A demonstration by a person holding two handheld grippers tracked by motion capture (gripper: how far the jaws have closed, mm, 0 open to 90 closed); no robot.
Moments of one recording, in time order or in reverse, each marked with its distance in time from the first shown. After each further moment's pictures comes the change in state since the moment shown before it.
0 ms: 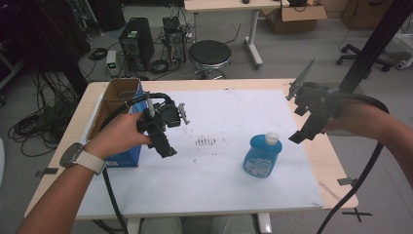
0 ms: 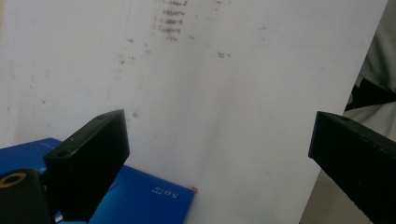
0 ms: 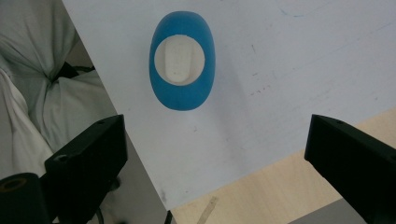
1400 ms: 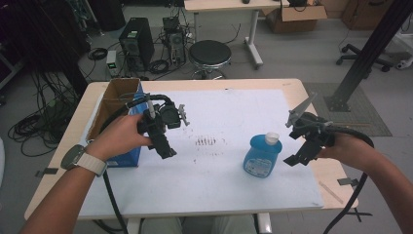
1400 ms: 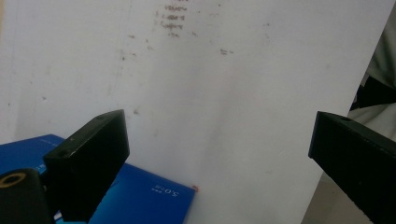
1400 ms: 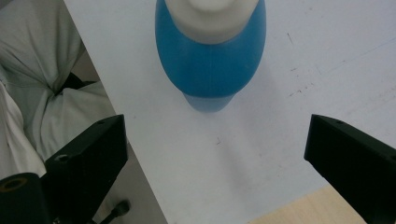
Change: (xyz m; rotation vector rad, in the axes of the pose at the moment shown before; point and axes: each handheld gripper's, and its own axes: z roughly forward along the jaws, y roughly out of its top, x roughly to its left) left arm -0.002 0.000 0.004 0.013 0.010 -0.005; right arm 0.013 -0.040 0.068 -0.102 0.054 0.036
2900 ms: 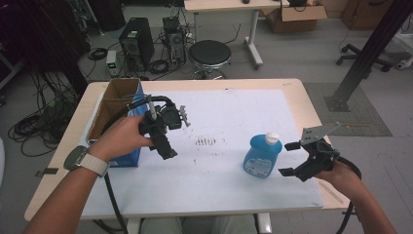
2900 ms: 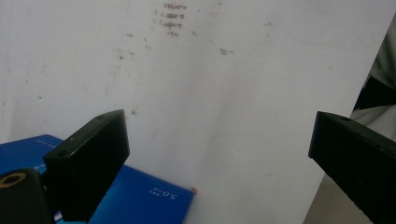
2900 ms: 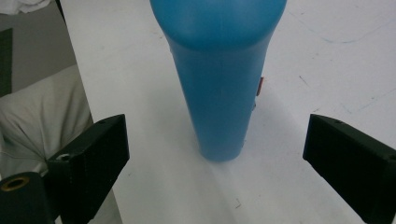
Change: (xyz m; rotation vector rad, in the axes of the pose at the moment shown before) left arm 0.000 0.000 0.006 0.002 -0.001 -0.010; right arm 0.001 -0.068 0.056 -0.448 0.040 0.052
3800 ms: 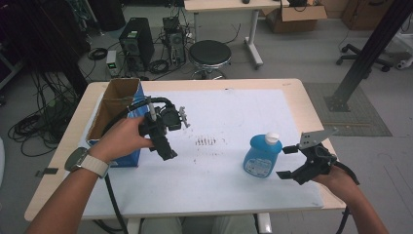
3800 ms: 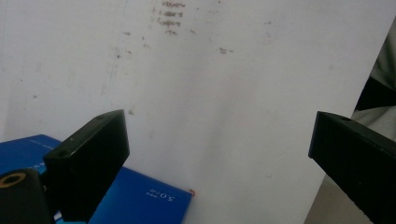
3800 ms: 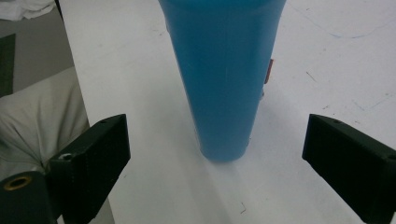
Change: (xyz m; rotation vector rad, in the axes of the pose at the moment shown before) left arm 0.000 -0.002 0.005 0.003 -0.007 -0.005; right arm -0.001 -0.014 0.012 -0.029 0.006 0.001
